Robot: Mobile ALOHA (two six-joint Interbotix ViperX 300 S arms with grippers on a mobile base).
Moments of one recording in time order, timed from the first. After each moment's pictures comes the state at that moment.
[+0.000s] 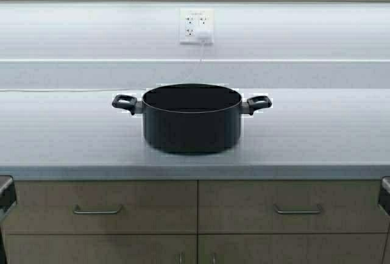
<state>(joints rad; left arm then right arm) -0.08 -0.87 1.16 0.01 -0.33 -0.02 0.12 -0.90 1.15 -0.07 -0.34 0.02</state>
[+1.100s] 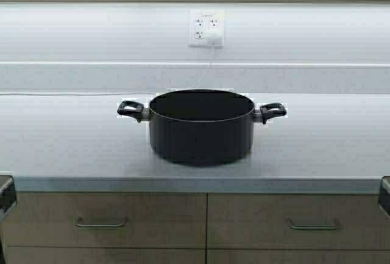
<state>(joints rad) -0.57 0.09 0.49 -0.46 -0.65 0.39 0.50 -0.03 0.36 0.30 -0.37 -0.29</state>
